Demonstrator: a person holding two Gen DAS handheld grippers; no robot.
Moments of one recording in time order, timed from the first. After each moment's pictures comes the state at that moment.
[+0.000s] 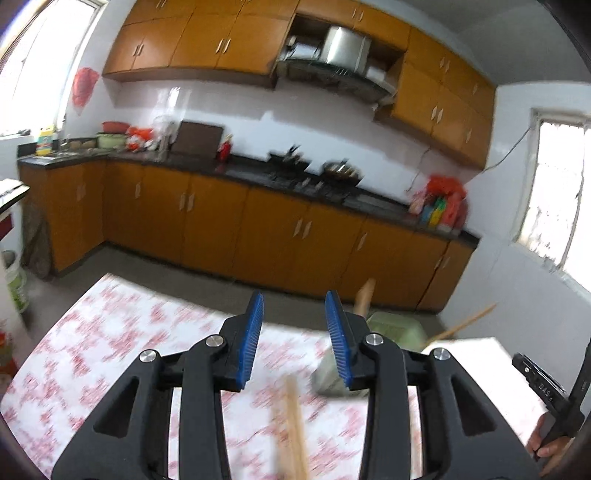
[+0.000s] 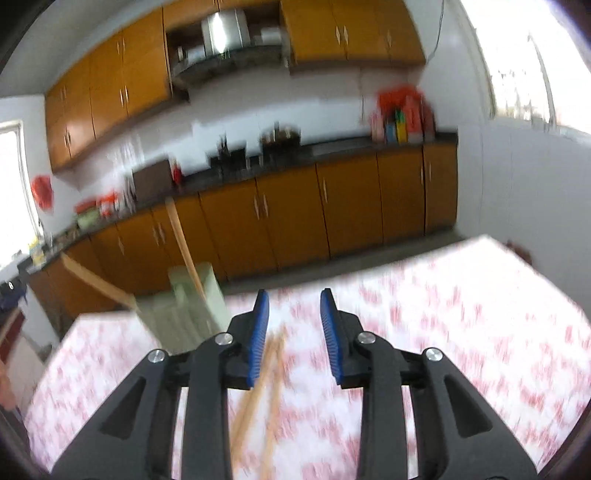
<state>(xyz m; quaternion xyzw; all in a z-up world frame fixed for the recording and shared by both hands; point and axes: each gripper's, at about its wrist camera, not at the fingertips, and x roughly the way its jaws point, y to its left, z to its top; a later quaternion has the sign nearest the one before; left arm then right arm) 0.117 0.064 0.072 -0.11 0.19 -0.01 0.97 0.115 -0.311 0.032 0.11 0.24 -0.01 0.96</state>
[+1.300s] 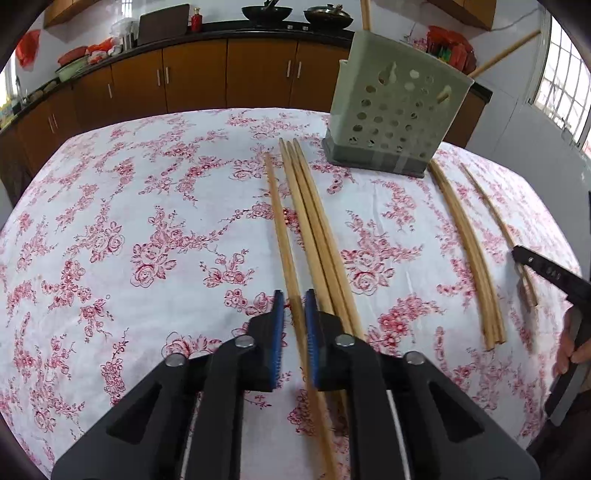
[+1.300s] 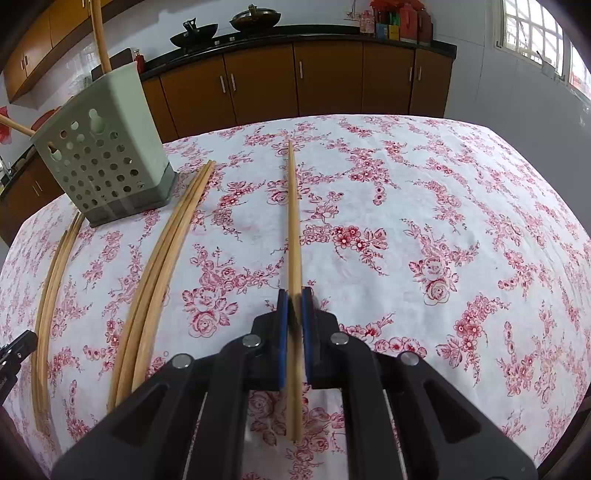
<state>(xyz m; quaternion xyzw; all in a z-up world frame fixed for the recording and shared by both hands) 0.117 0.006 -0.102 -0.03 0.44 -0.05 0.90 0.139 -0.293 -0.105 0.07 0.43 -0.05 0.90</state>
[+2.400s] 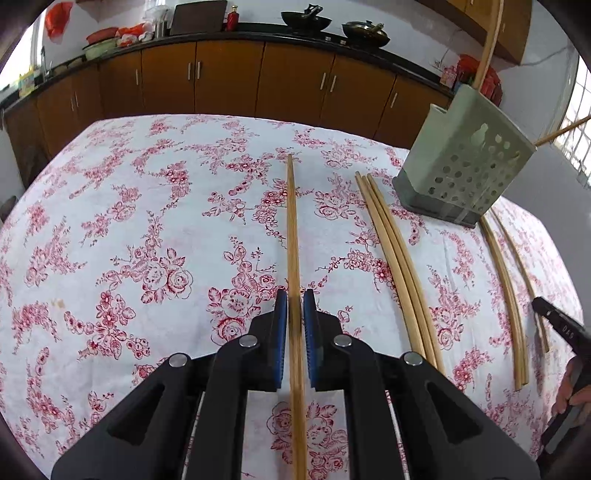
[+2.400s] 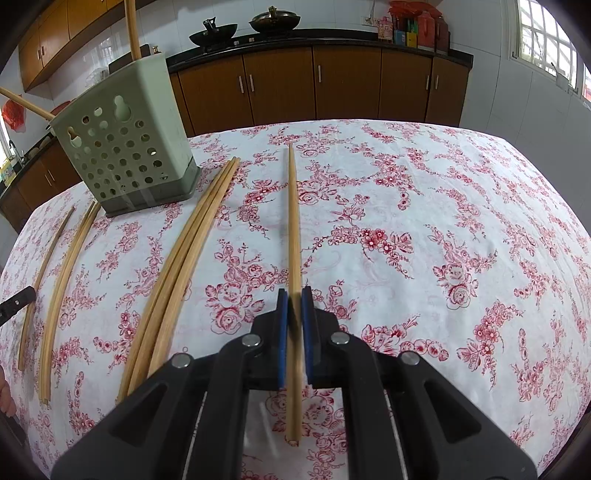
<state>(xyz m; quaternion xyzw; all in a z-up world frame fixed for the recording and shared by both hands) 0.152 0.074 -0.102 -0.09 0.42 -0.02 0.90 0.141 -0.283 -0.105 0.06 0.42 -0.02 0.91</state>
